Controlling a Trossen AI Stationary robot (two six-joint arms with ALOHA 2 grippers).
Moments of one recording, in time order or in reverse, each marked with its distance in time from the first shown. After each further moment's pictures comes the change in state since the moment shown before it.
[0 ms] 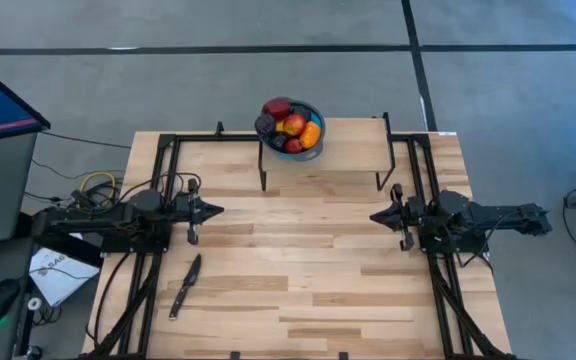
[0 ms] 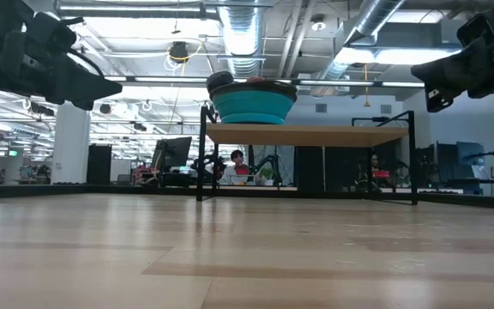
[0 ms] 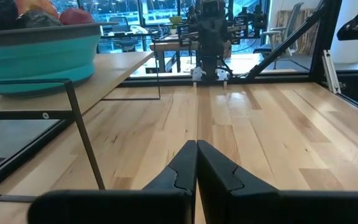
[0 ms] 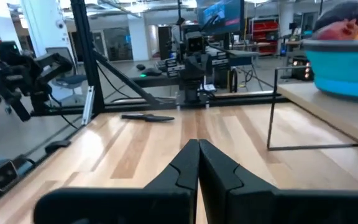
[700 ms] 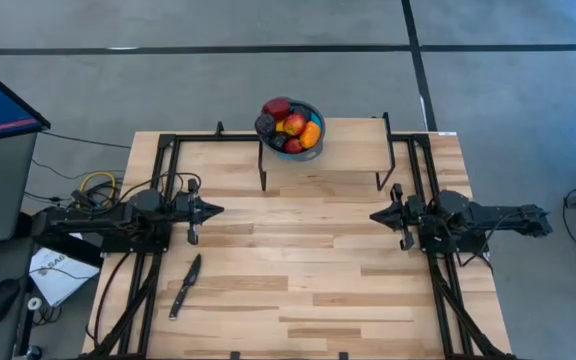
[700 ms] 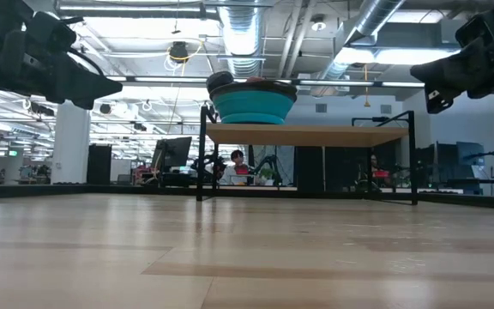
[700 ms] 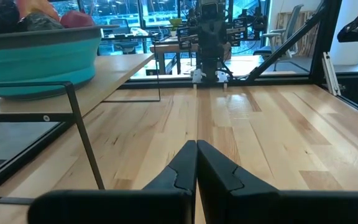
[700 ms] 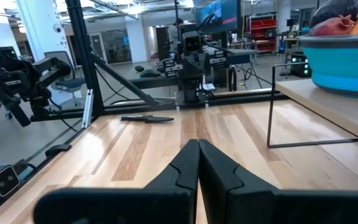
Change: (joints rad) left arm 0.000 0.000 0.000 0.008 0.000 0.000; right arm -0.013 0.000 0.000 0.000 -0.003 0.024
